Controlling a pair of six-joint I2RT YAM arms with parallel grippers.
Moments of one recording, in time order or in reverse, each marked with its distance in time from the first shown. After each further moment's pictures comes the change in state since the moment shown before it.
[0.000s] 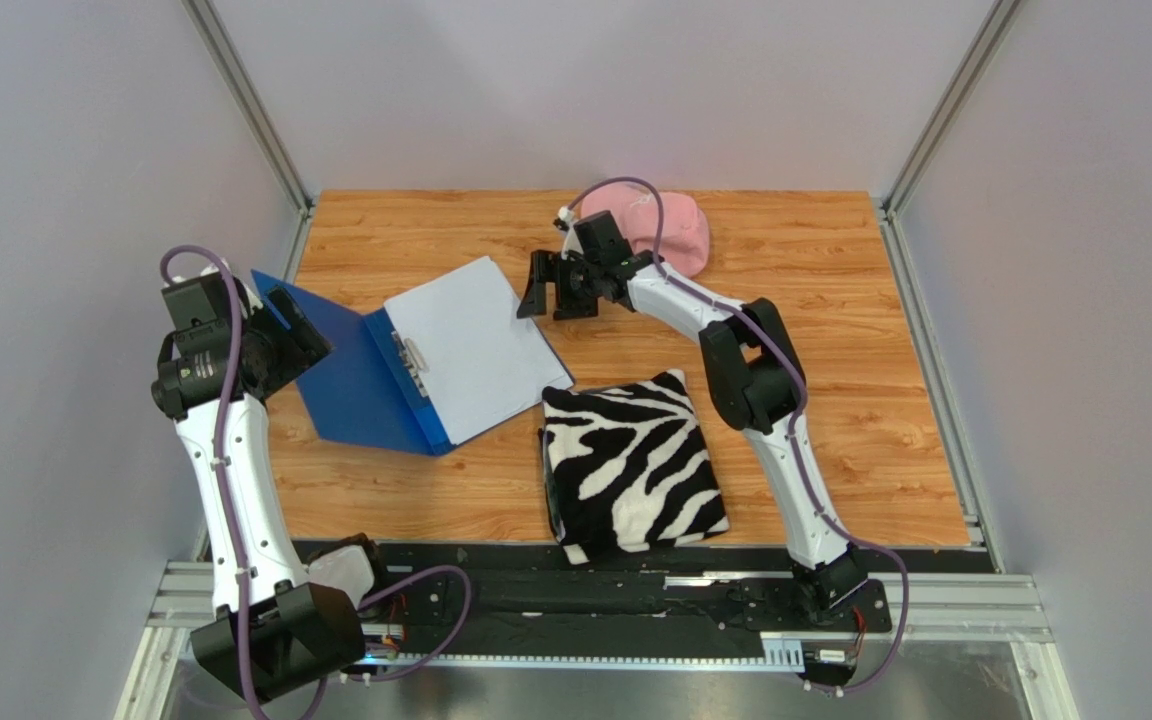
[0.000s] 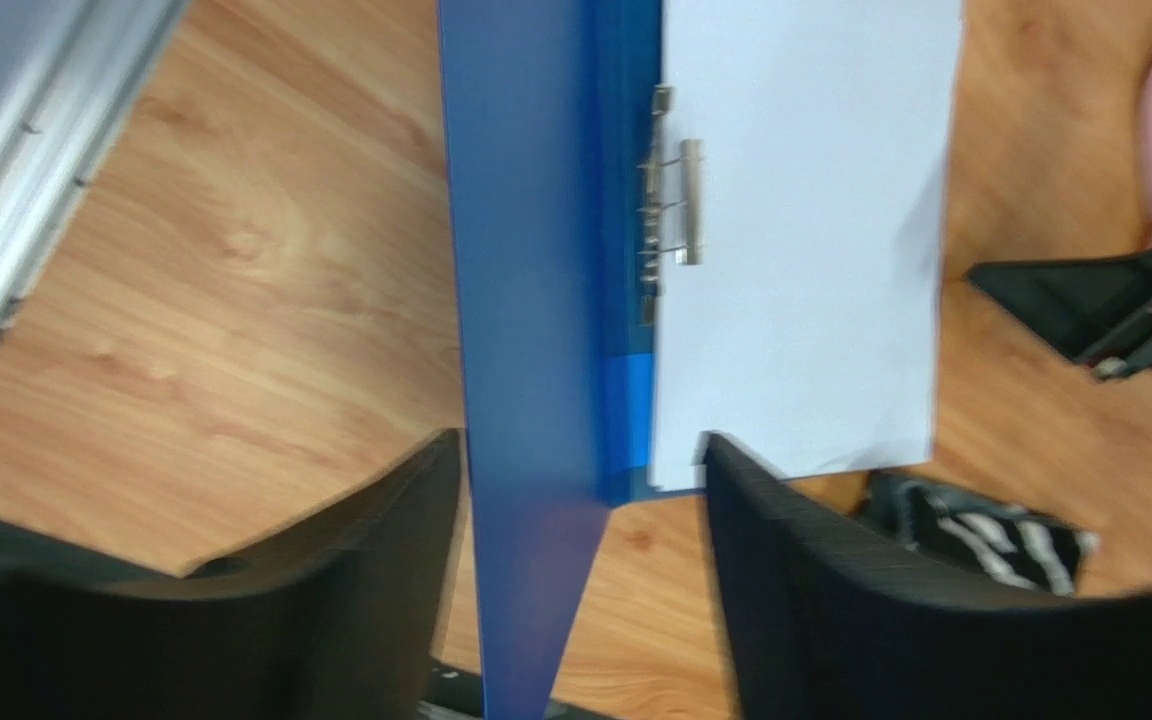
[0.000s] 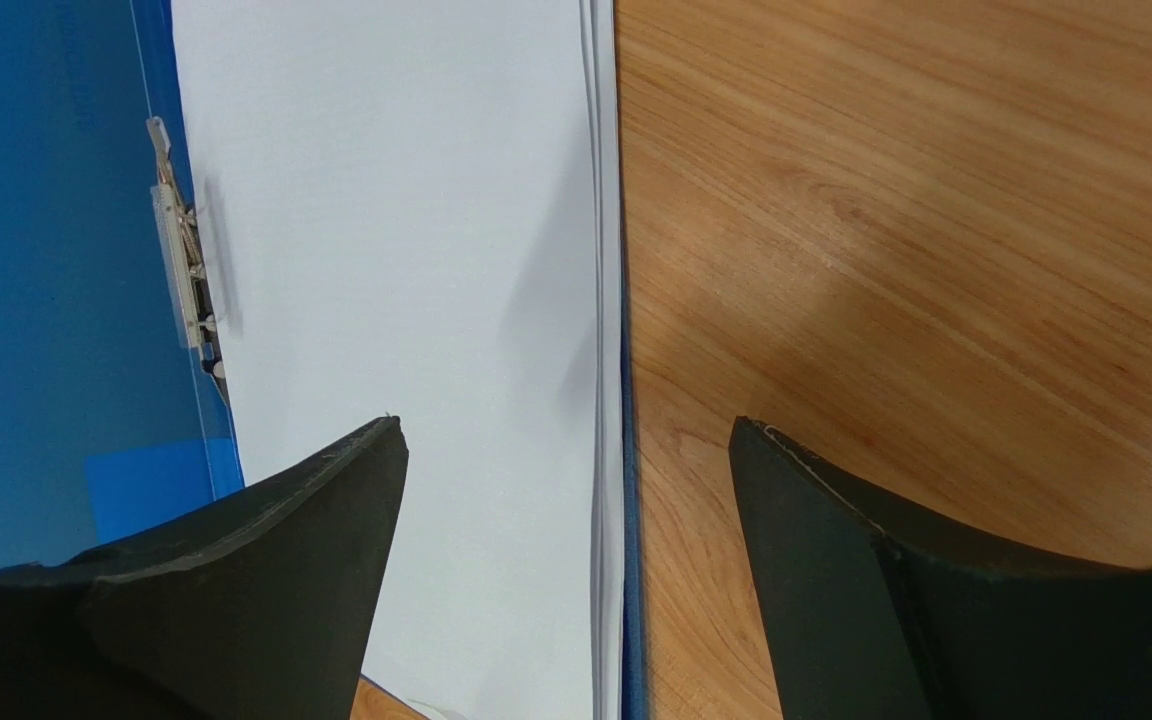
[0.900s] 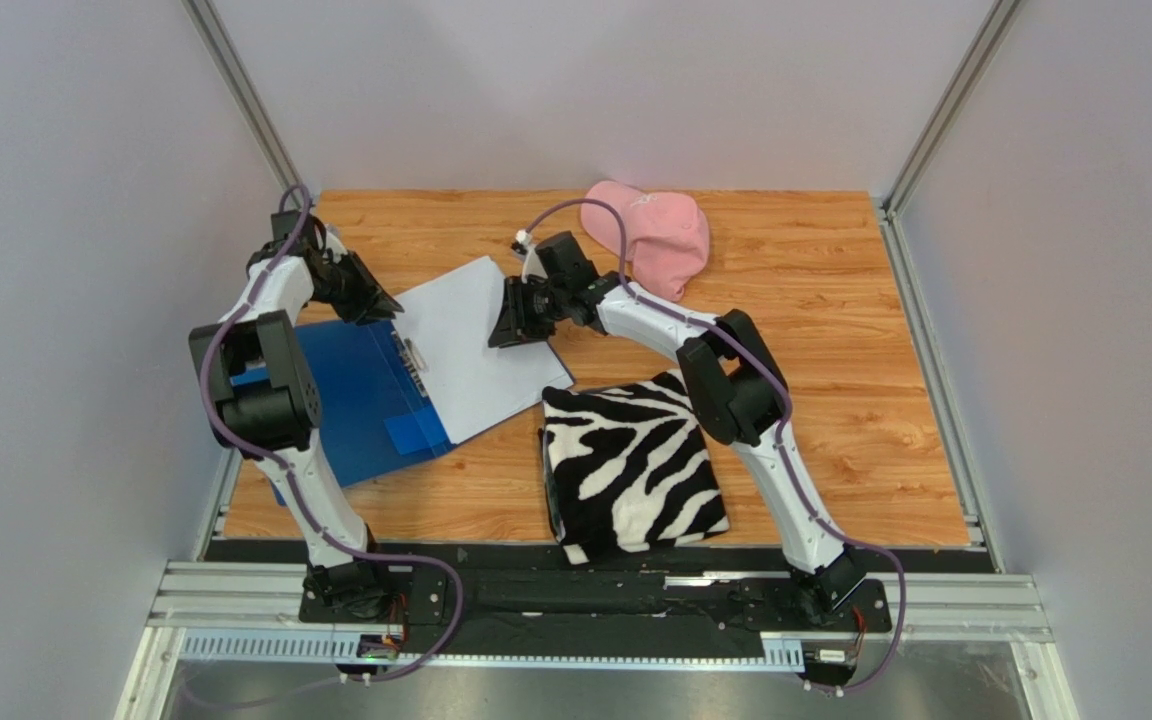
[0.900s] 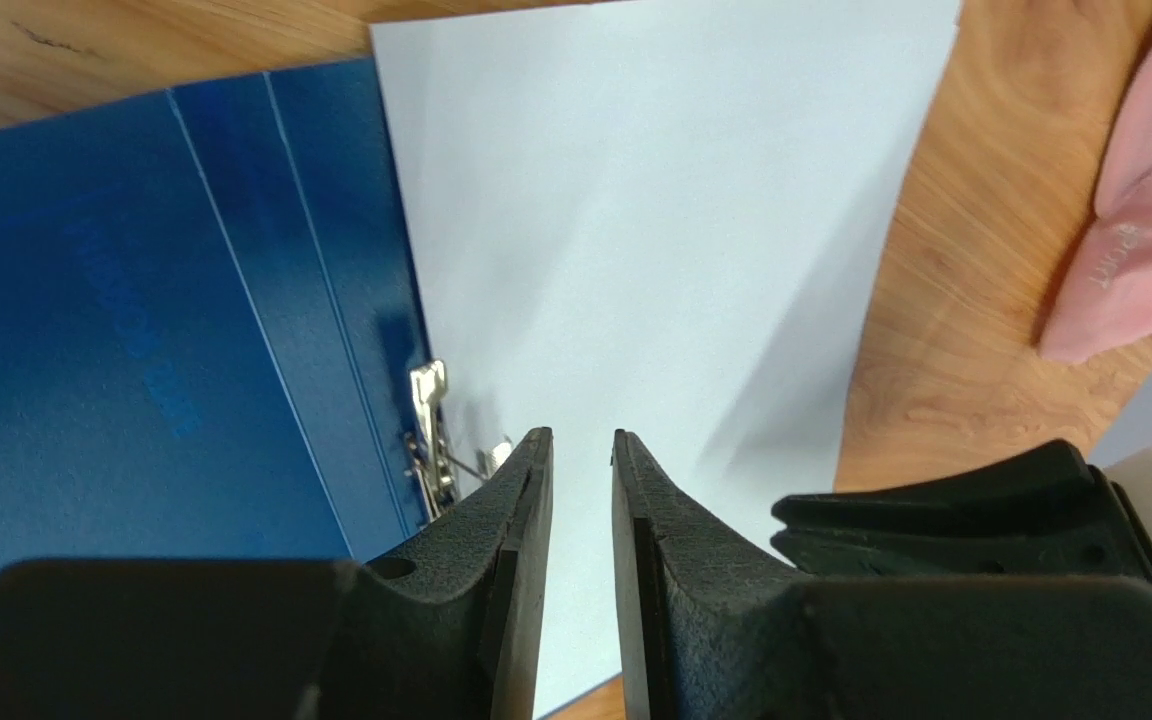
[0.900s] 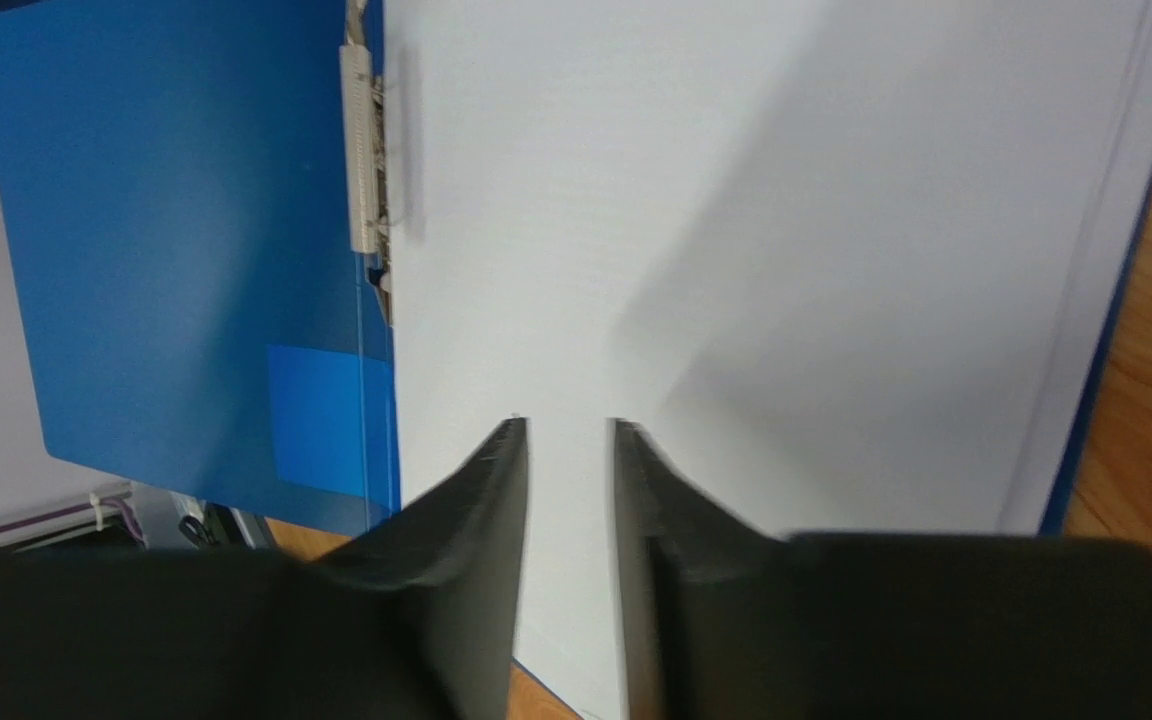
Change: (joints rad) left arm -0.171 0.887 0.288 0.318 0.268 -0.135; right arm 0.115 0.000 -0.018 0.074 -0.097 0.089
